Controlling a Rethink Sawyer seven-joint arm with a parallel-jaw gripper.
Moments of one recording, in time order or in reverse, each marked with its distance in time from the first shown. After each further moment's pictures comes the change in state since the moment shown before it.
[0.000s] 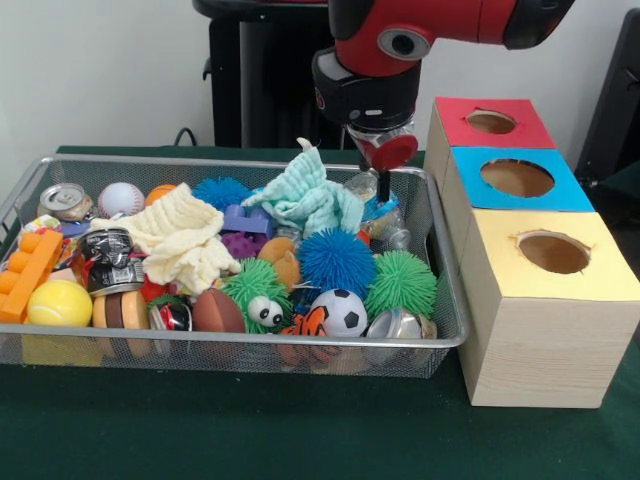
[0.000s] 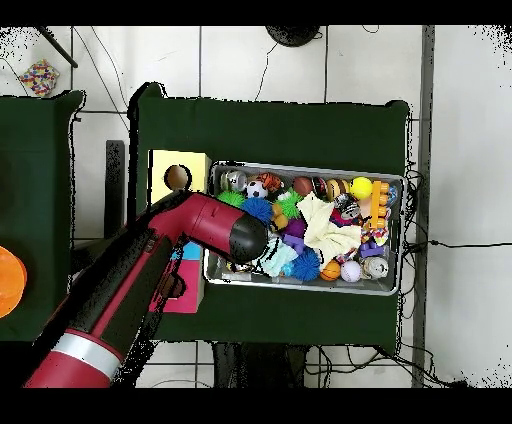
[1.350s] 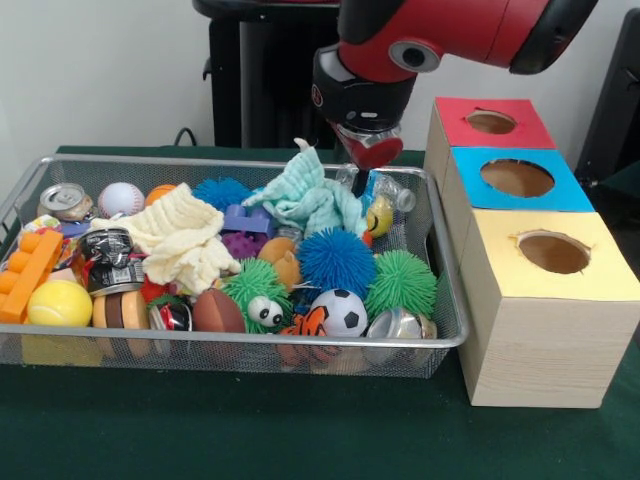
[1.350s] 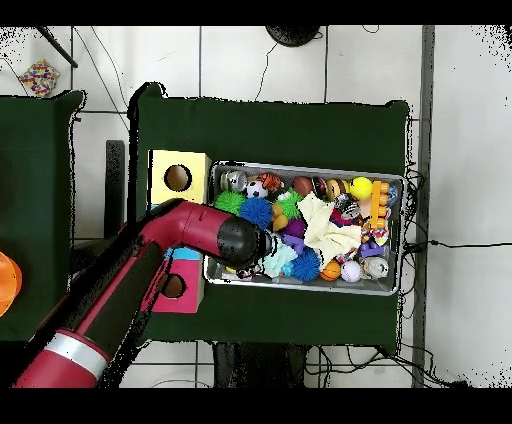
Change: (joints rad) arm 0.056 0.102 -0.067 -0.001 -0.057 0.000 0.001
